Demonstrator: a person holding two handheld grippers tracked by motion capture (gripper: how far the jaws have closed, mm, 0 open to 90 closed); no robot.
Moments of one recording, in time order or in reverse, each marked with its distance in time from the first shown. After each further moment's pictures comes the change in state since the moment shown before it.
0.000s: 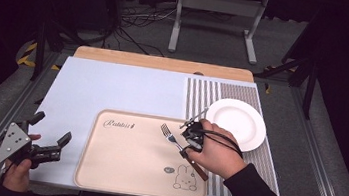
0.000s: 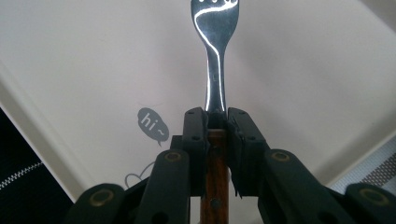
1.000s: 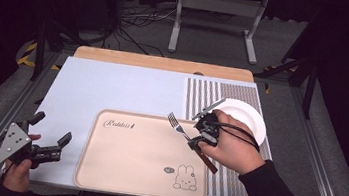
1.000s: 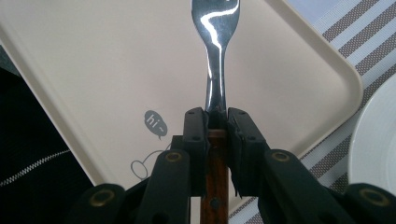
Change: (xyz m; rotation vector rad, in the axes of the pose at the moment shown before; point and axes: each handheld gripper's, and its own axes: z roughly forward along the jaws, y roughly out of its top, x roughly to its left) left arm -0.001 0.000 0.000 -0.002 0.000 0.000; right arm -0.008 -0.003 -0.052 -0.092 -0.001 -0.050
